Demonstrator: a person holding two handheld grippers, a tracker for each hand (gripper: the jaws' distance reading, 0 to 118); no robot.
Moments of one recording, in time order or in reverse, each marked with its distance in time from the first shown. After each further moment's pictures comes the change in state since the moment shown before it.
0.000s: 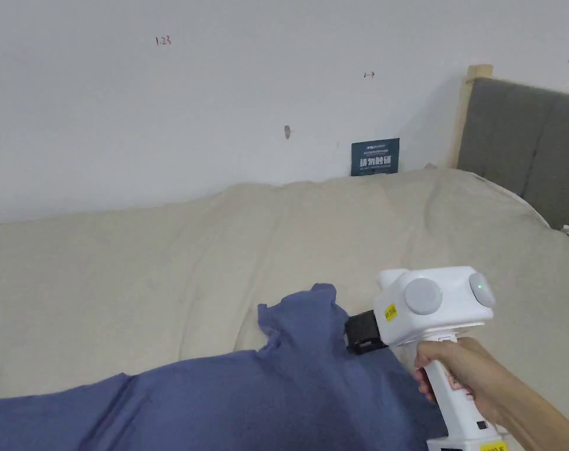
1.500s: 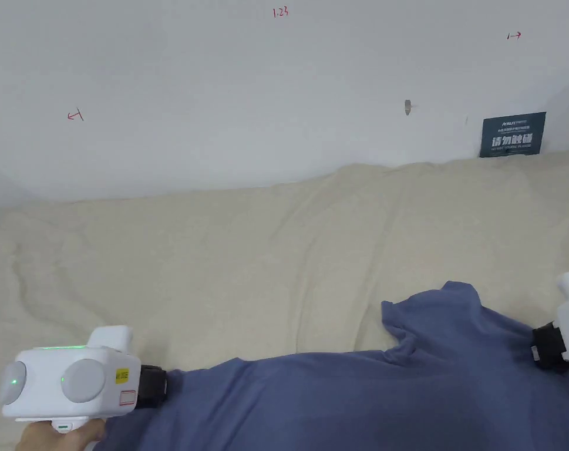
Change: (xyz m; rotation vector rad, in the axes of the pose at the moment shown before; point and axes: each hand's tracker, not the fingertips) left arm -0.060 0.108 -0.266 -0.300 0.038 -0.085; right arm 0.007 -0.001 0.016 0.004 0.016 -0.004
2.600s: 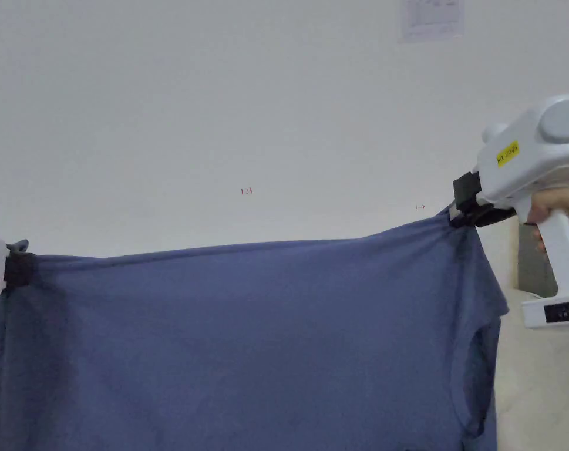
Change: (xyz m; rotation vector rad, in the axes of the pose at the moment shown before) left arm -0.011 0.085 0.328 0.643 0.110 -0.060; right arm -0.019 0.131 0.351 0.498 0.102 -0.054
